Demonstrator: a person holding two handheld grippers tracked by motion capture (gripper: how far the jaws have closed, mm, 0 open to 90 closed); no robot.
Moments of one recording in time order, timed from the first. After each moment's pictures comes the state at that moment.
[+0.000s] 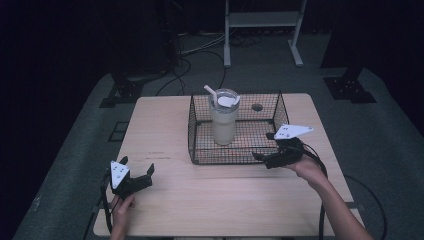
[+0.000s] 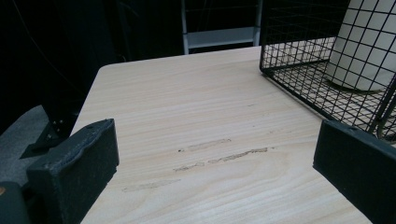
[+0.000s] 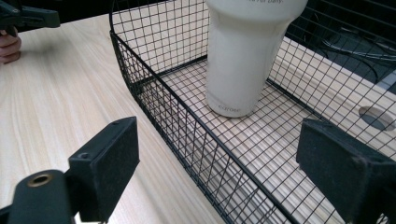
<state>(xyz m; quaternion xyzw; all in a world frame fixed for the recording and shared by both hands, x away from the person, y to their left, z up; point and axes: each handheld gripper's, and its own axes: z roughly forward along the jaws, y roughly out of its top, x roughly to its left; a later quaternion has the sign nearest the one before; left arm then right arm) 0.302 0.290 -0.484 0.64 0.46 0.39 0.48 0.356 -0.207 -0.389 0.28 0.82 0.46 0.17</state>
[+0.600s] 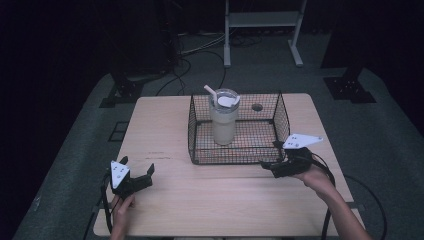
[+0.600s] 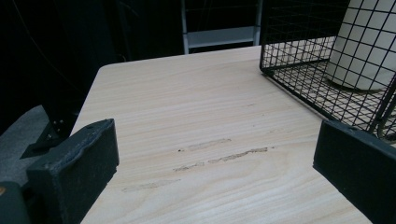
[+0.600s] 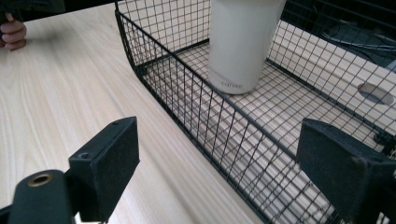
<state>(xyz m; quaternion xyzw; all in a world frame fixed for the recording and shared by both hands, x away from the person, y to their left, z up) 0.302 0.290 -0.484 0.64 0.46 0.39 0.47 0.335 -0.226 -0.403 0.29 0.82 0.46 0.17</state>
